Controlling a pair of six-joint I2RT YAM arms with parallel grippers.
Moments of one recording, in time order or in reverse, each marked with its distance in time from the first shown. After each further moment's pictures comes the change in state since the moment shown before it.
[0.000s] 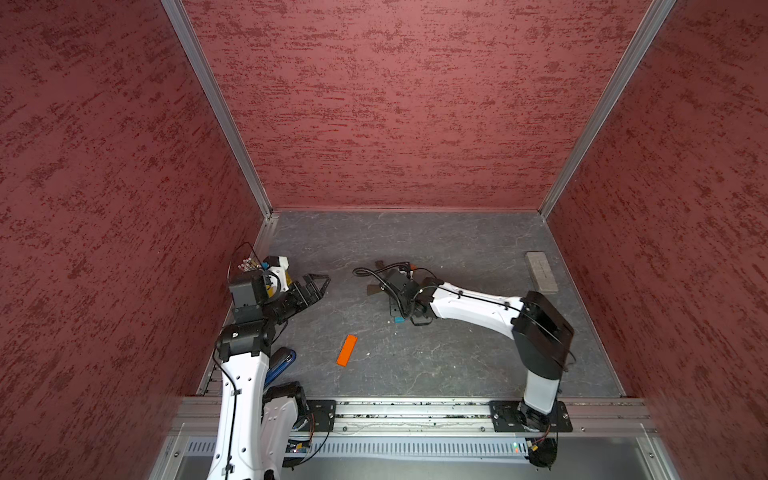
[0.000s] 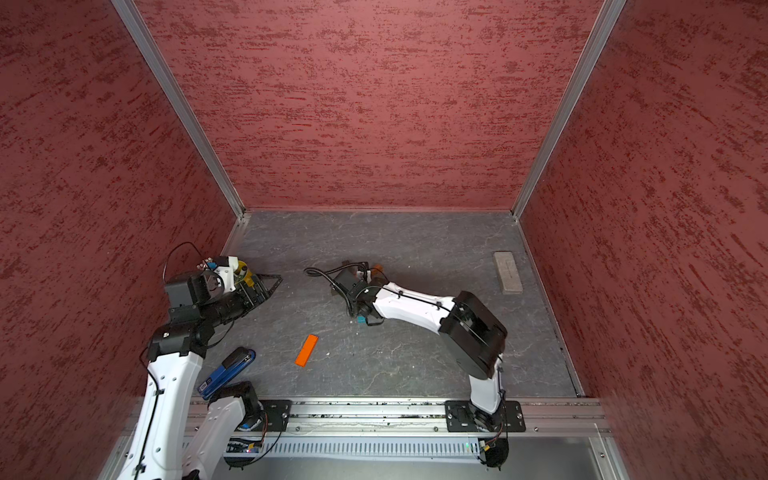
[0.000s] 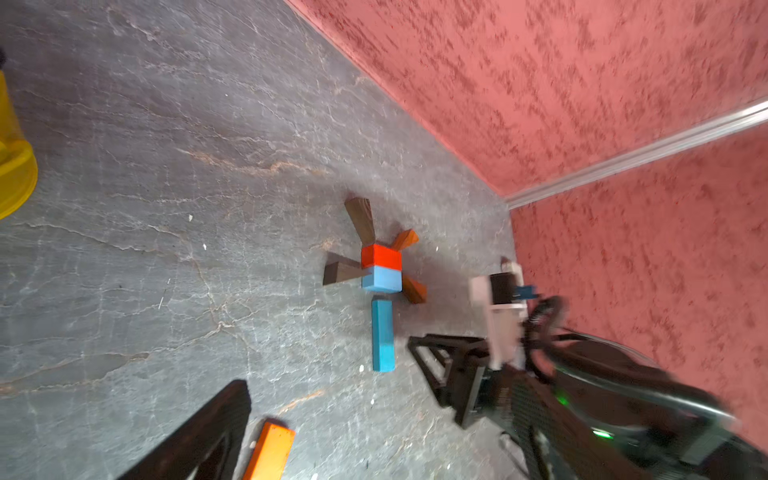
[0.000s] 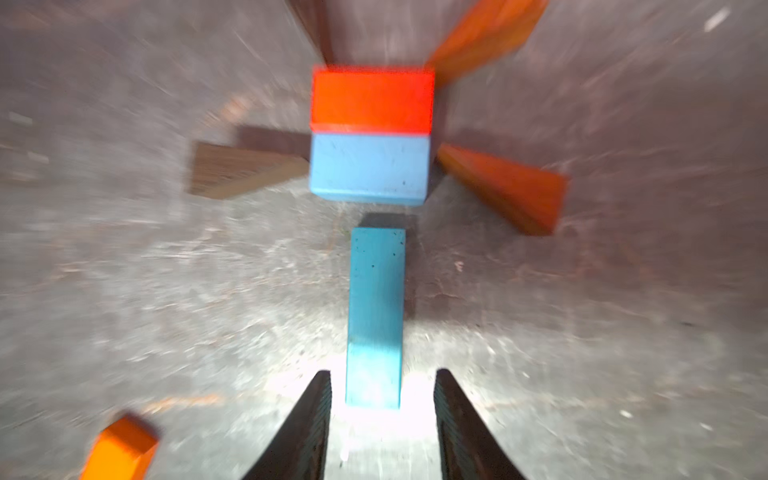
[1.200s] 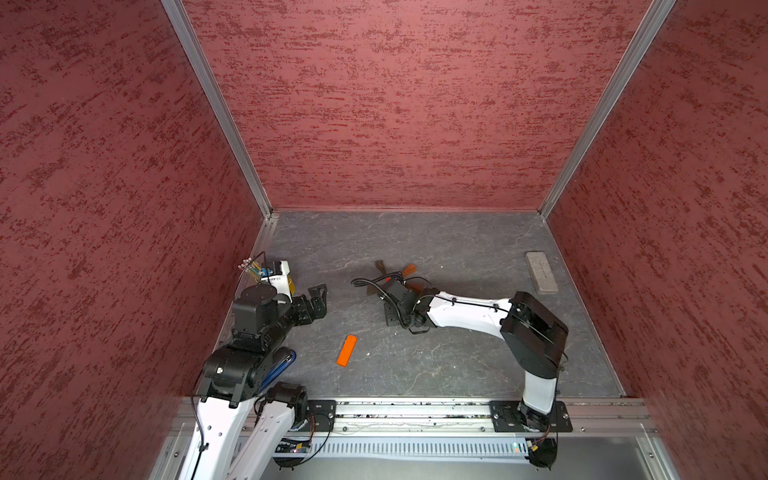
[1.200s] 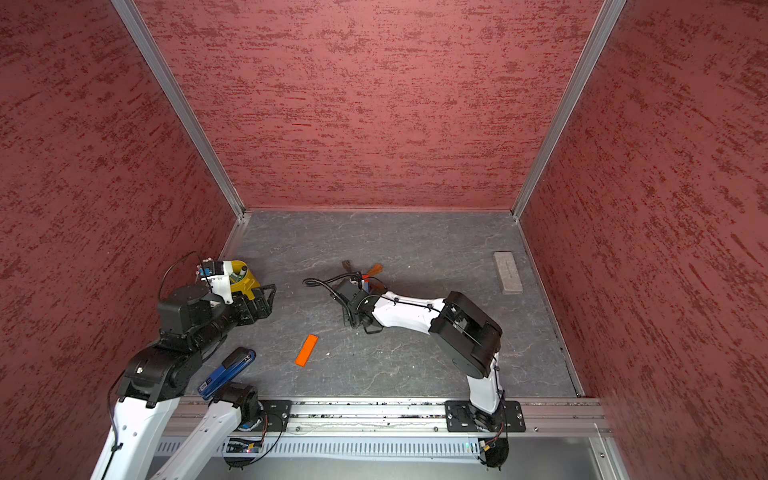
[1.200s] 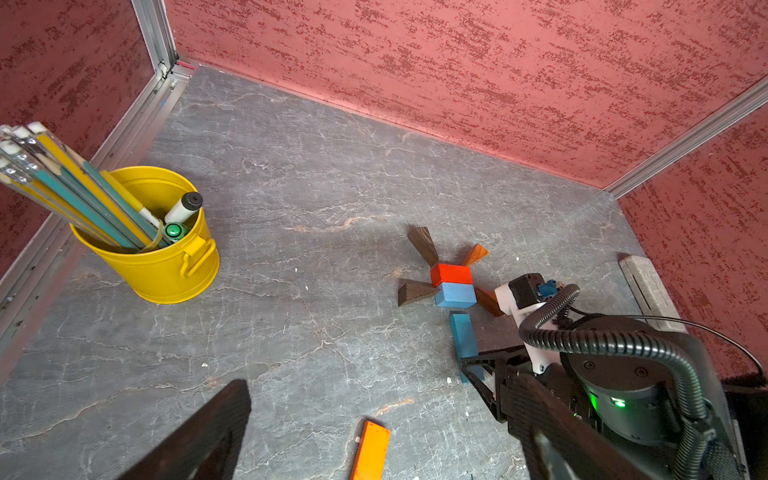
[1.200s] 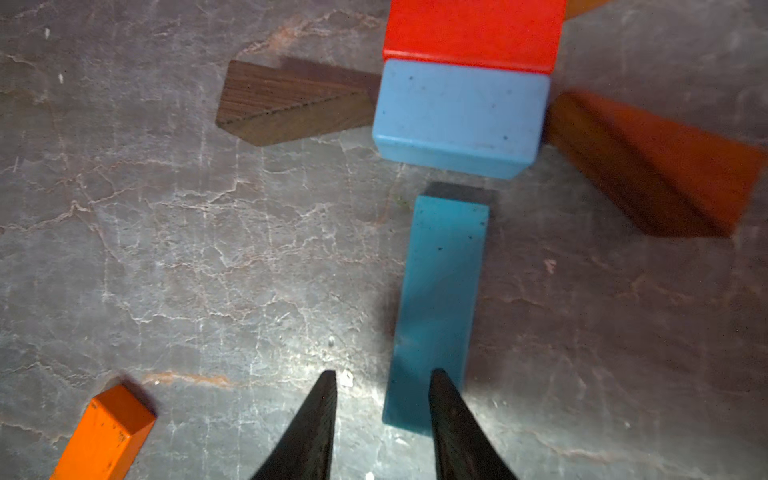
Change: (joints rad) left arm -0.348 -0.174 0.127 -0.175 -0.603 0.100; right arm 0.013 0.116 -0.063 0.168 -0.101 -0.064
